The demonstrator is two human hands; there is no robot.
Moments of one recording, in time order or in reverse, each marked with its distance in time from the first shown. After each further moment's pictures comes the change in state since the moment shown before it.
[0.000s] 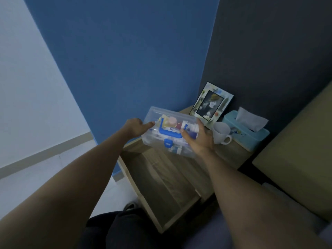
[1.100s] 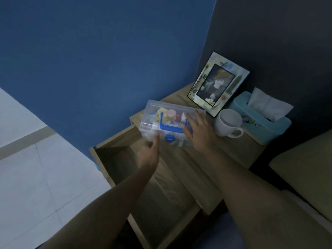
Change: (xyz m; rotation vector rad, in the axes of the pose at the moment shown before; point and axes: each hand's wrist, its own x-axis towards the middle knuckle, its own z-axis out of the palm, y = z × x) left_hand 0.022 0.018 0.171 -0.845 0.123 -0.332; right_hand 0.112 0.072 0.053 -0.515 -0.056 -0.373
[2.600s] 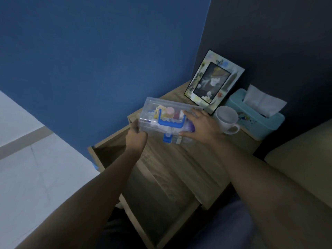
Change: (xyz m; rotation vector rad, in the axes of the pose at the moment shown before) left_hand 0.037 0.034 -0.034 -0.062 -0.048 0.085; right_hand 0.015 0.009 -0.035 -0.209 -0.186 -0.130
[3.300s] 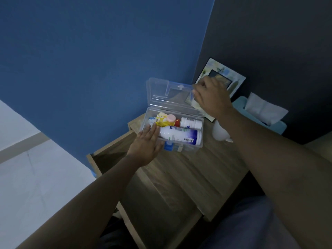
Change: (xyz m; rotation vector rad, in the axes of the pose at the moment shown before) left_hand 0.017 -0.016 0.003 1.131 -0.341 0.627; right_hand 0.056 0.016 -0.075 -0.265 0.430 -0.108
